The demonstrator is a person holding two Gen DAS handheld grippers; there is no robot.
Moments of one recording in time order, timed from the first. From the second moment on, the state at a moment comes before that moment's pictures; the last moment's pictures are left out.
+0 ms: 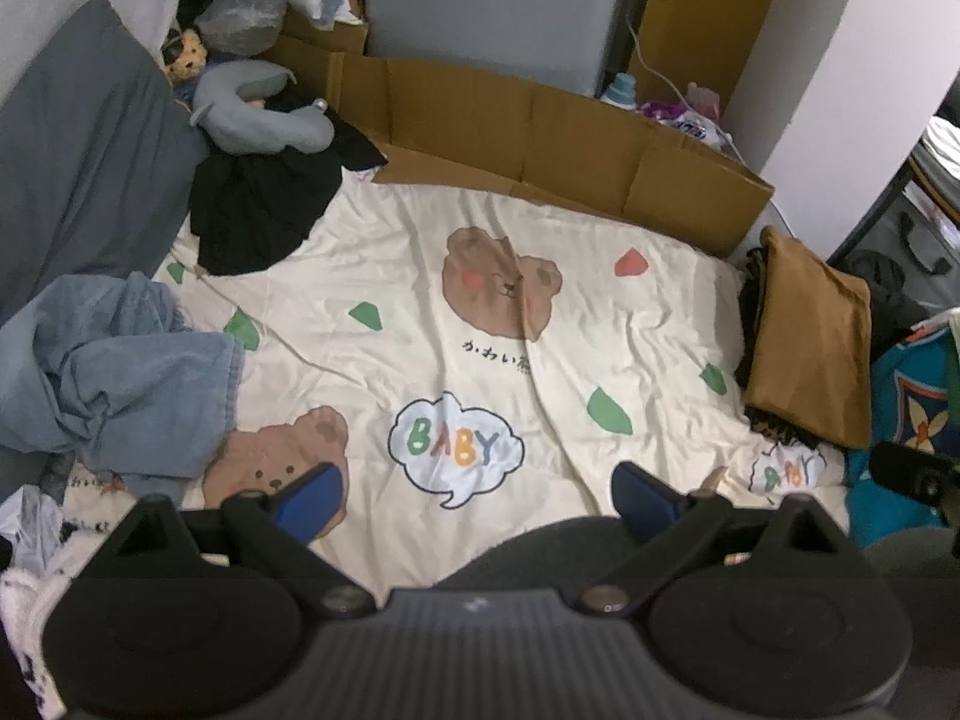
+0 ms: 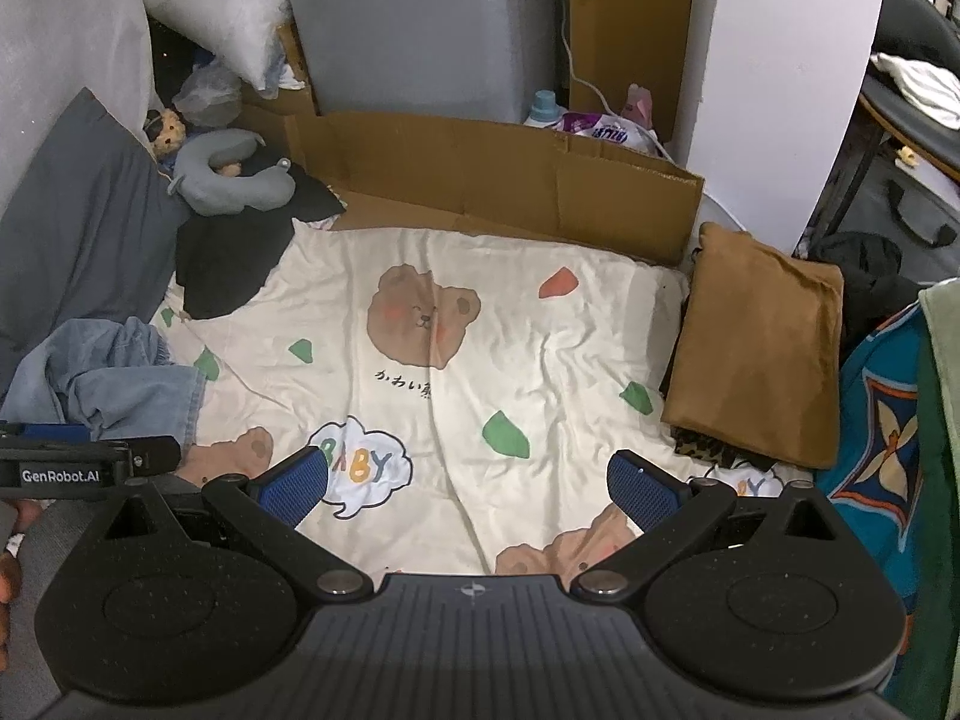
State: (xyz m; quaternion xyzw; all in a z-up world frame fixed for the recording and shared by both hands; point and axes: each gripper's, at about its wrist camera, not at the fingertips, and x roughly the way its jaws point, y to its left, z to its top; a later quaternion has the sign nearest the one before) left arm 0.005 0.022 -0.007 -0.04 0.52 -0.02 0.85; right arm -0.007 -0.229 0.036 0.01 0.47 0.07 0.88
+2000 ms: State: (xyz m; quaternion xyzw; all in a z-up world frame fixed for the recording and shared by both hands) left arm 0.024 0.040 0.040 -0.03 0.50 -0.02 0.87; right arm -0.009 -0.220 0.081 0.04 0.42 0.09 0.90
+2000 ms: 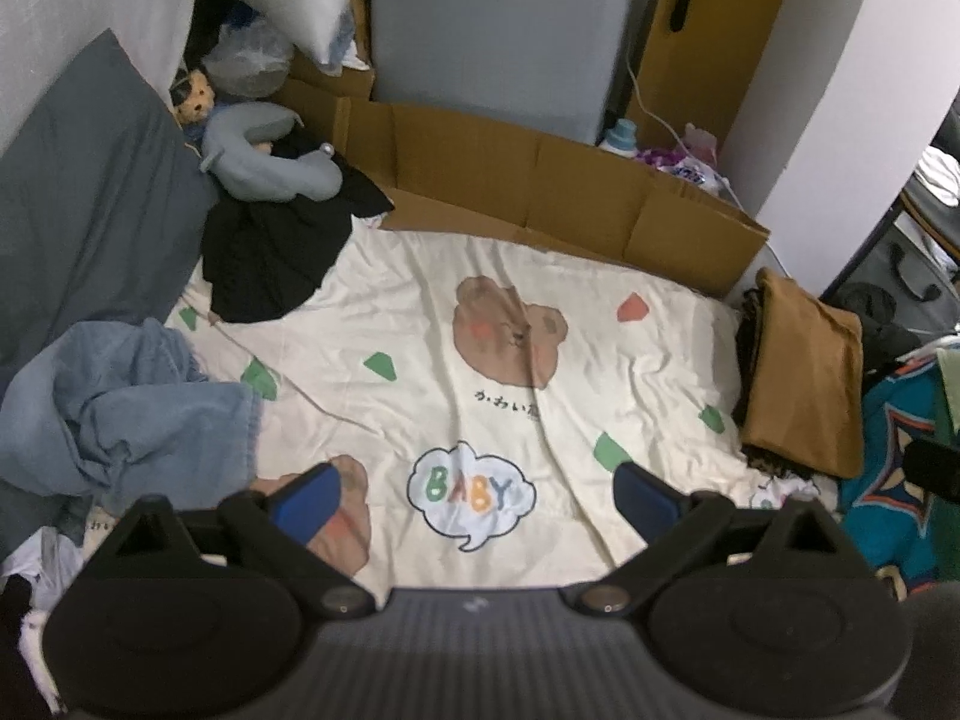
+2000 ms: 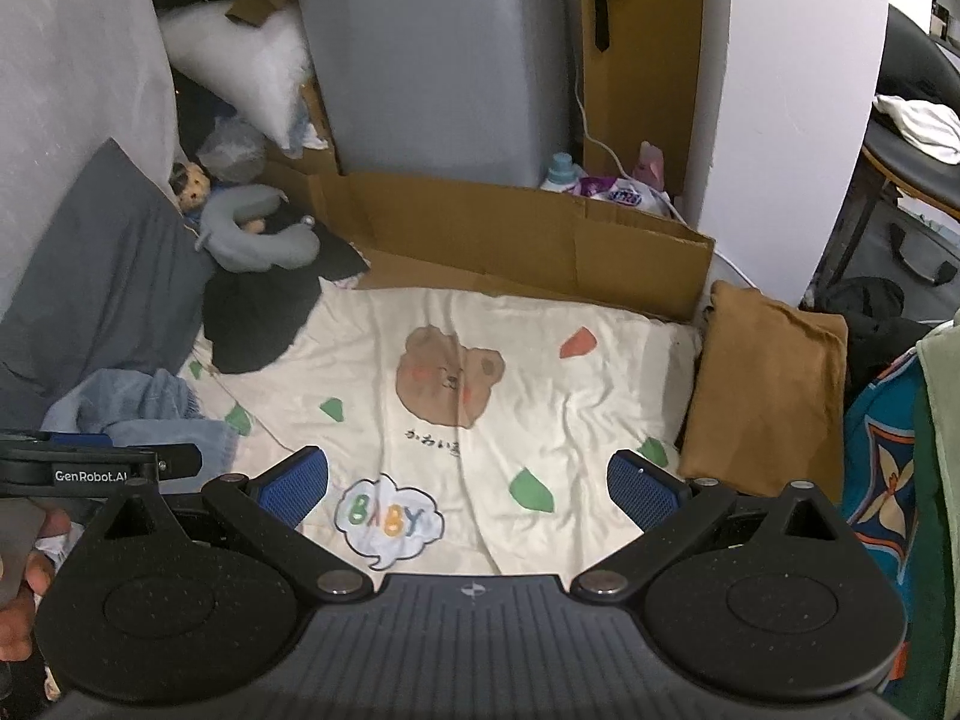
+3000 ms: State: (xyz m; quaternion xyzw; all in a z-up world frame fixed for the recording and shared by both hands) left arm 0.047 0.169 0.021 -0.07 0.48 0.04 0.88; right arm 0.027 -0.216 0.042 0.07 0.40 0.07 0.91
